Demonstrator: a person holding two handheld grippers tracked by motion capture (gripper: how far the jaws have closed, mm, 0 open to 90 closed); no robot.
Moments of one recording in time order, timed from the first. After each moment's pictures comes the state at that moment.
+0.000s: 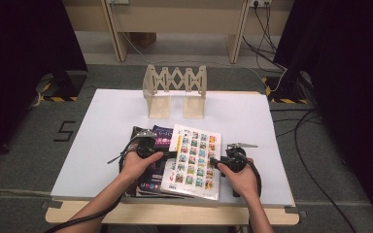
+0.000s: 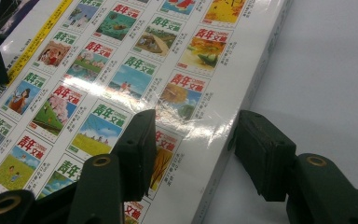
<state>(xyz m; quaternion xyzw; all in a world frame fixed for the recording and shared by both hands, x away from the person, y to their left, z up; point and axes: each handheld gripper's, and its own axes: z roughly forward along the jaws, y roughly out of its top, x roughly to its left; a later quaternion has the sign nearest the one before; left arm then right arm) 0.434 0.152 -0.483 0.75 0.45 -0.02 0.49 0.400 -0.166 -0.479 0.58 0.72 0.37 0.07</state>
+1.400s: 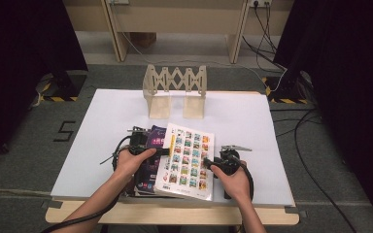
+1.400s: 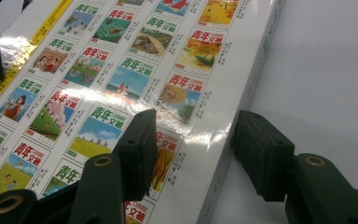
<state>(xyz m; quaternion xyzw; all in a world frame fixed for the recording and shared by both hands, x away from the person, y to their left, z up) 0.427 0.169 -0.462 0.70 0.54 -0.05 0.46 0.394 -0.145 -0.484 0.58 0.71 0.40 0.07</state>
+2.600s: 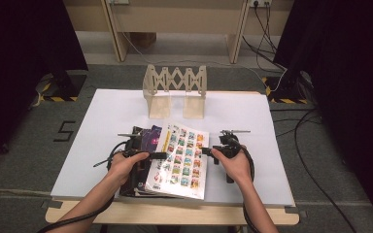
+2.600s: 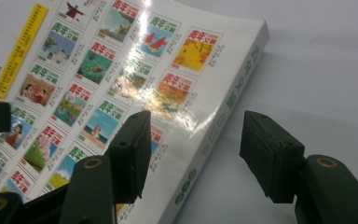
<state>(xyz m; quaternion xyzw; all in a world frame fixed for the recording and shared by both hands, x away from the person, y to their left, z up) 0.426 0.194 -0.487 0.66 0.54 -0.16 0.51 0.444 -0.146 -0.463 0.55 0.73 0.39 0.02</state>
